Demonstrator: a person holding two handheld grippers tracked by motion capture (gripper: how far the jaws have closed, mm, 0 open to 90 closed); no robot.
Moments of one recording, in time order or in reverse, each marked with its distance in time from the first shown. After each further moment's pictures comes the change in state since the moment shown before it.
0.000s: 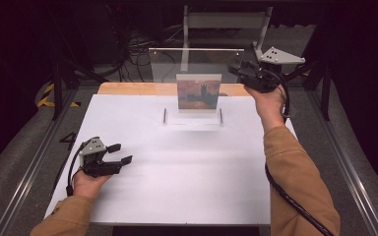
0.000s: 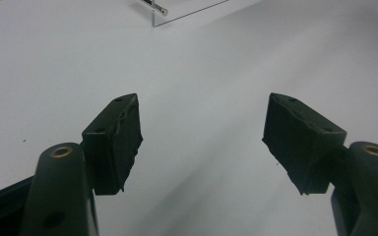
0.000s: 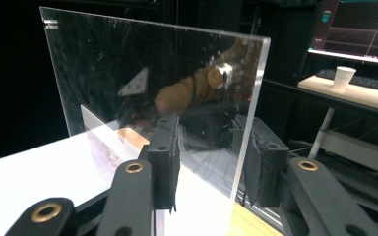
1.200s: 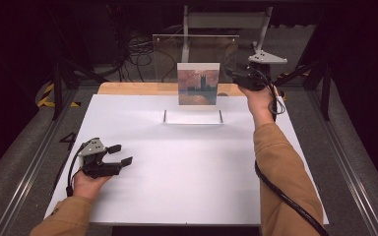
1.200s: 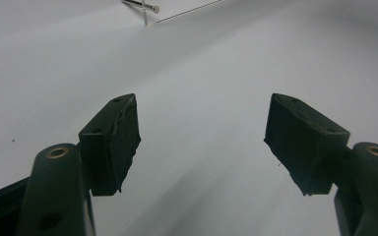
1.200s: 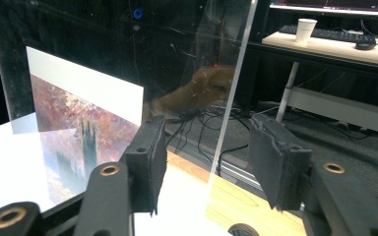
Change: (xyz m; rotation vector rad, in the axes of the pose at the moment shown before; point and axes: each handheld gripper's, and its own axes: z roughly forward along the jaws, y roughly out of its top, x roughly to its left) left arm 0.000 -0.003 0.000 -0.011 -0.029 -0.010; right arm -0.024 -0.034 0.040 0.111 -0.149 0.064
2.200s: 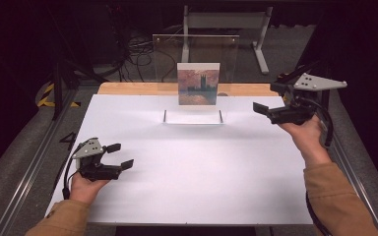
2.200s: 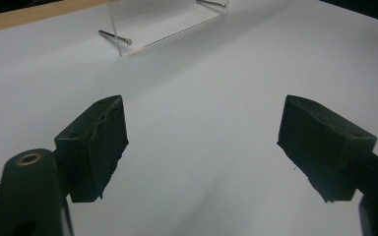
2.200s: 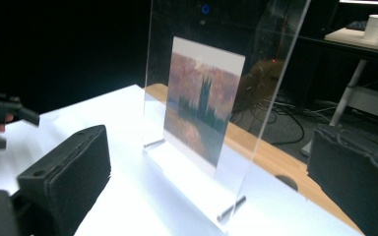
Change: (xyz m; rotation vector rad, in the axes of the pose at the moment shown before) left arm -0.021 0.018 -0.022 -0.049 -0.044 0.030; right arm 0.015 -0.006 -0.149 0.028 0.239 -0.039
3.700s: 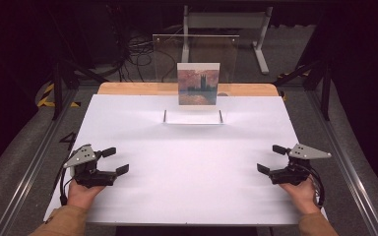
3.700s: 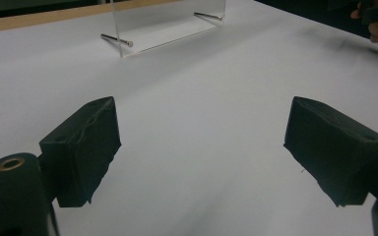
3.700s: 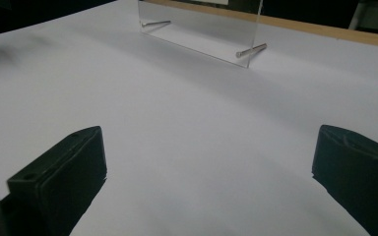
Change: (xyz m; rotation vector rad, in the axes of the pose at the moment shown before) left arm 0.003 -0.024 -0.005 -0.080 -0.021 -0.020; right arm 0.027 -0.189 -0.020 0.130 -0.026 0.117
